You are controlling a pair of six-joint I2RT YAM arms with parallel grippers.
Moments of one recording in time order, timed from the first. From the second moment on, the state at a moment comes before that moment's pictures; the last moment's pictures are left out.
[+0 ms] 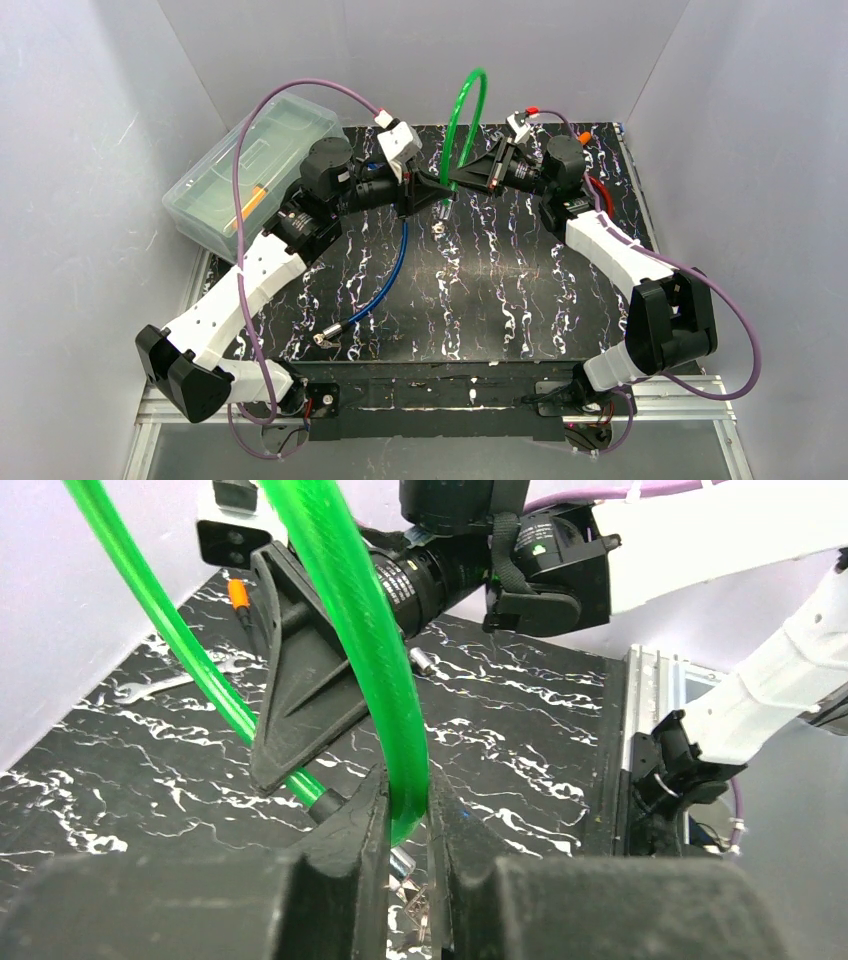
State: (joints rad) left arm -0.65 1.27 1.34 -0.14 0.58 -0.02; right arm 0.37 1.48 1.07 0.45 -0.85 1.18
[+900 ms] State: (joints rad) left arm -0.65 1.28 1.32 -0.19 0.55 -0.07; right arm 0.37 1.49 1.04 0.51 -0.86 1.21
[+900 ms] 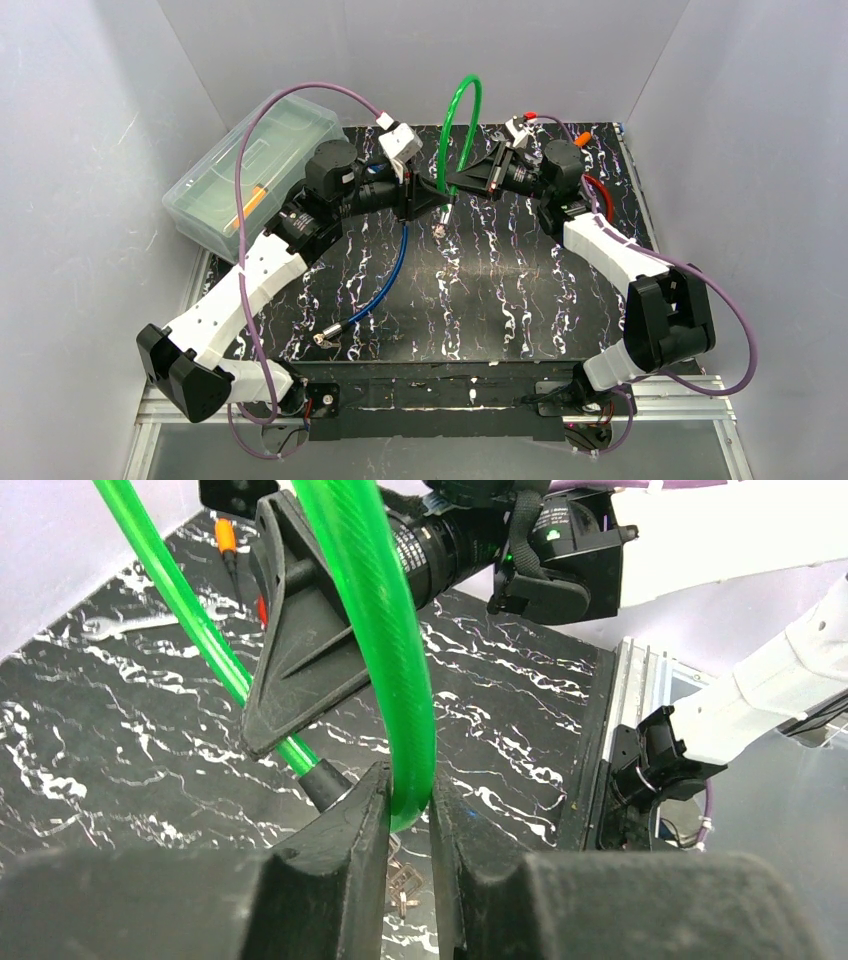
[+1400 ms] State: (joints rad) left arm -0.65 1.26 1.36 -0.40 0.40 -0.08; right arm 0.37 1.49 1.09 0.46 -0.85 1.17
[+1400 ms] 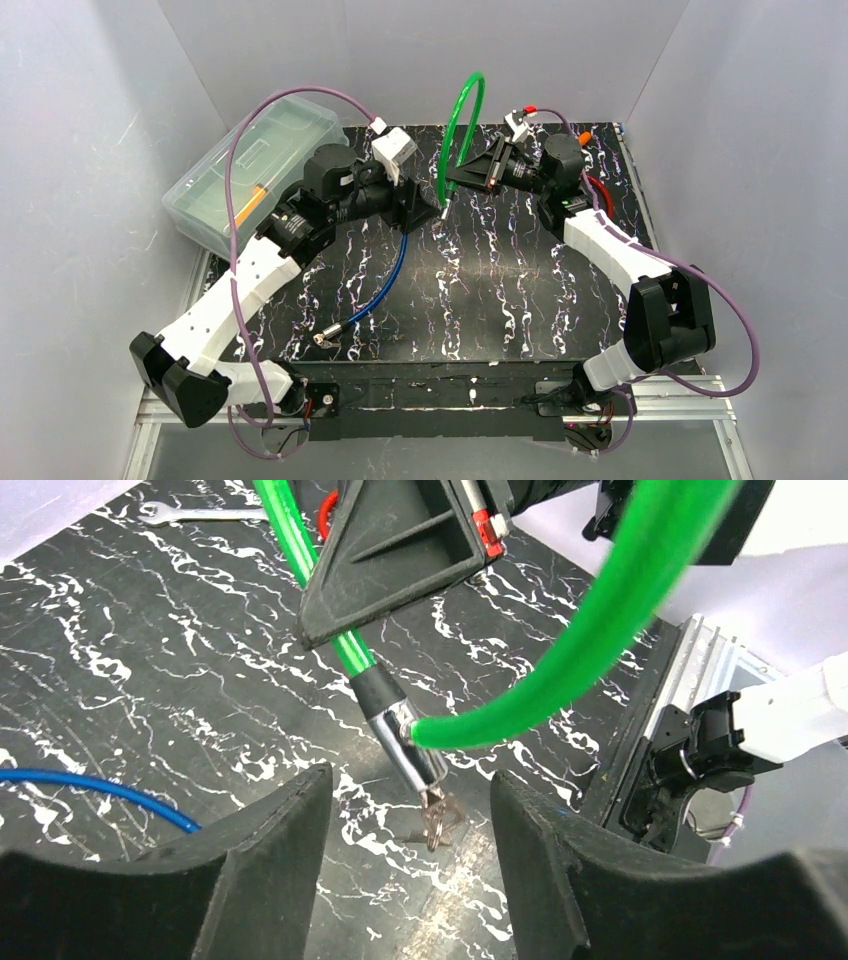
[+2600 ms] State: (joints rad) left arm -1.00 1.23 1.14 -0.33 -0.26 0.17; right arm 0.37 1.49 1.12 0.36 -0.82 1.13
